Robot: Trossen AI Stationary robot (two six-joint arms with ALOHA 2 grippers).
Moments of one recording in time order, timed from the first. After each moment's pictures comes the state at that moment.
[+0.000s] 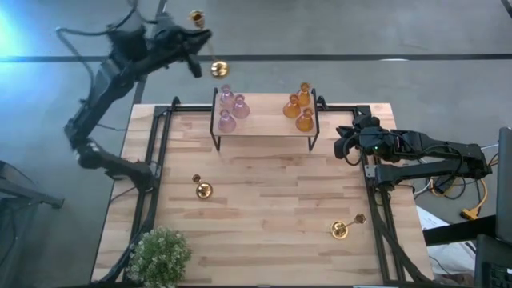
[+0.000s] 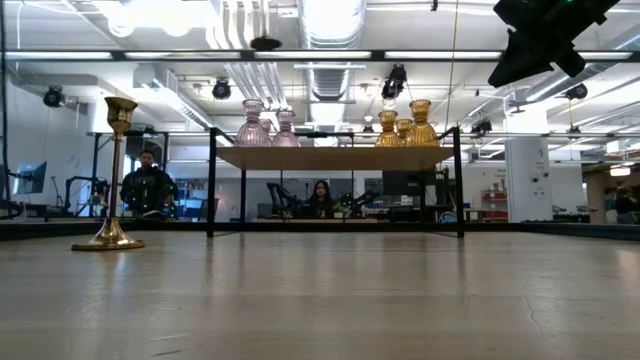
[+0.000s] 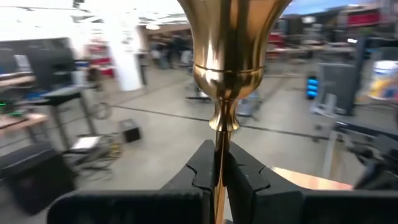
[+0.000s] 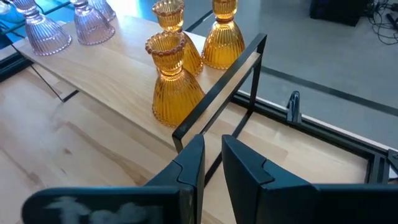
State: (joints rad) left arm 0.70 1.32 1.90 -0.50 0.10 0.13; right arm -0.09 0.69 0.81 -0.80 0.67 0.62
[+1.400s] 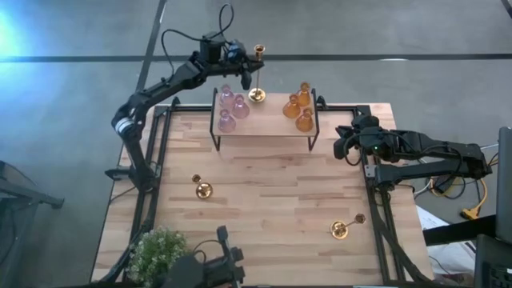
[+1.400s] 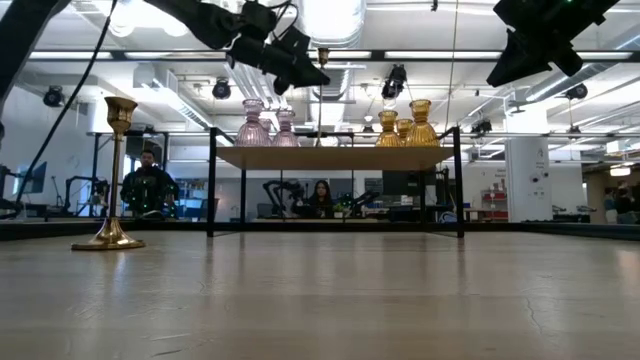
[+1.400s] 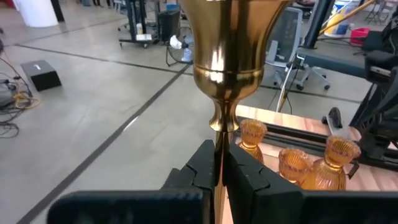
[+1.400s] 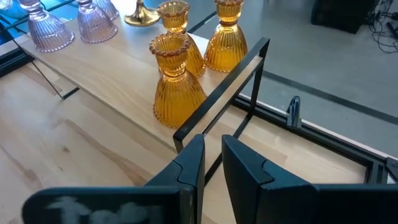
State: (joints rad) left arm 0.78 1.77 1.69 -0.10 0.45 0.10; right arm -0.09 0.69 0.80 -0.78 0.67 0.58
